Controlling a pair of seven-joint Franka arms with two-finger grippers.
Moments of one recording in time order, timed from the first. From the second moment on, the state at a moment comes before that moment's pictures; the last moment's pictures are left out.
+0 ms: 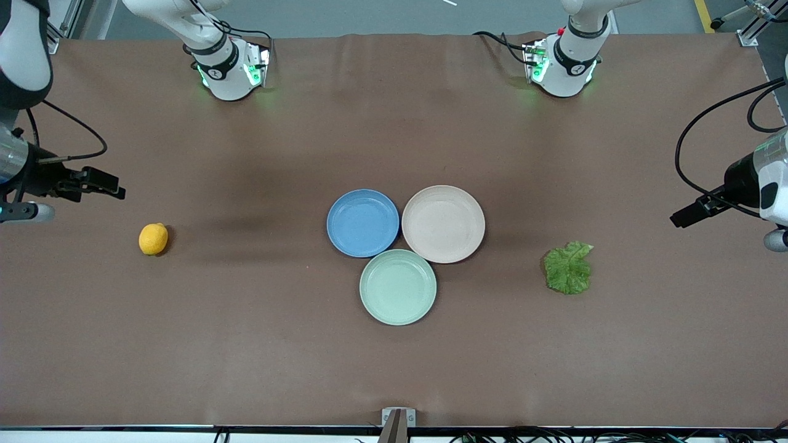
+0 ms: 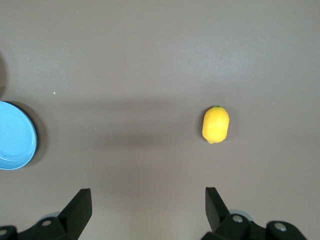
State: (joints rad) left arm 0.29 0.23 -0.40 -1.39 0.13 1.56 -0.54; right arm 0.19 0.04 -0.27 -1.74 0.09 1.69 -0.11
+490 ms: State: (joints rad) left arm 0.19 0.12 -0.29 -1.41 0.13 1.49 -0.32; right arm 0.23 0.02 -0.26 -1.58 -0.01 1.56 -0.09
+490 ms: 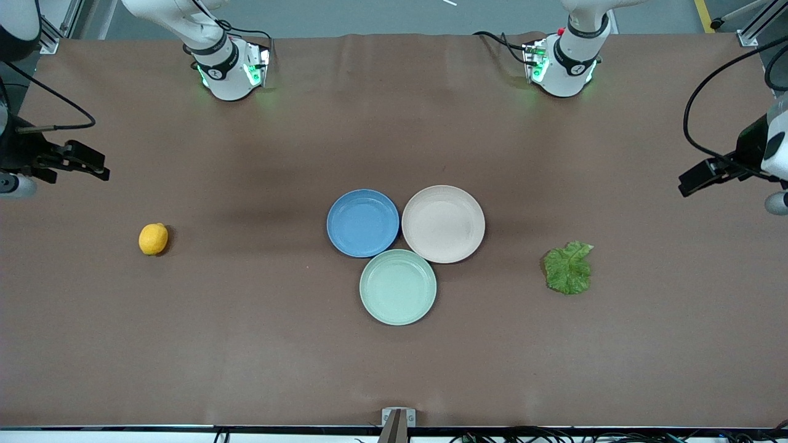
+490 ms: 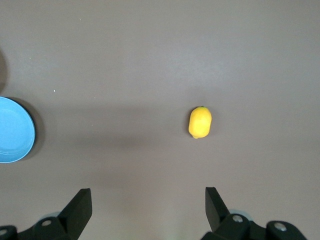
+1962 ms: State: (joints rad) left arm 0.10 -0.09 -0.24 -1.66 0.02 1.55 -0.25; right arm 0.06 0.02 -0.09 -1.49 -0.02 1.53 -0.08
